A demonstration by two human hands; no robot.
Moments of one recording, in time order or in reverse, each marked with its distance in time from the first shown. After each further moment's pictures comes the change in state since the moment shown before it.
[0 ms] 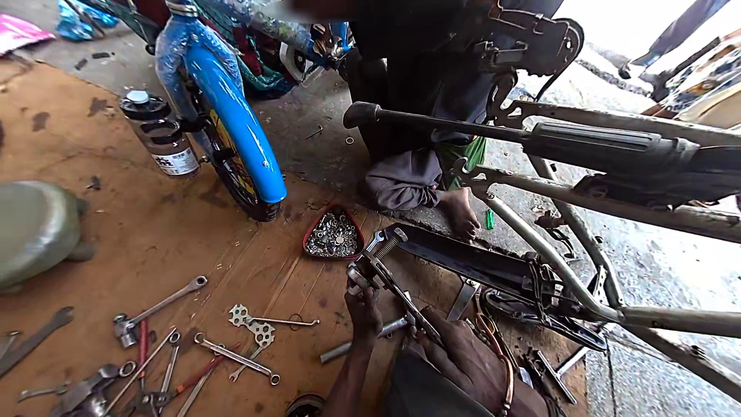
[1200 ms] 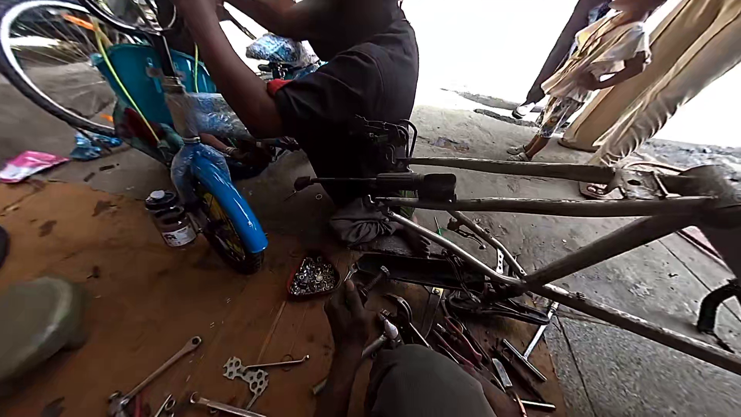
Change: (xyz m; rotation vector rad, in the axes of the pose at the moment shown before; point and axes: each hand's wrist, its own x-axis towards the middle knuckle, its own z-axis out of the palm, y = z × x) left_hand -0.003 0.134 0.035 0.433 -0.228 0.373; right_hand -0.140 -0.076 -0.034 0.435 0.111 0.242
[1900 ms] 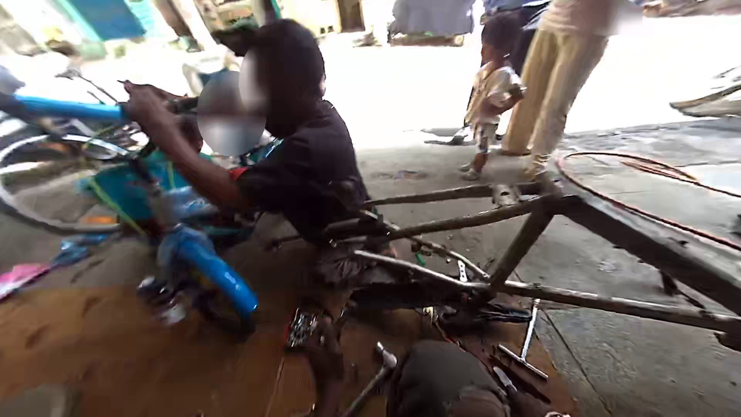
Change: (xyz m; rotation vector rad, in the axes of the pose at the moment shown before) left_hand 0.019 0.012 -0.012 0.072 -0.093 -0.056; right_hand -0.020 0.266 -0.040 -0.605 0.145 0.638
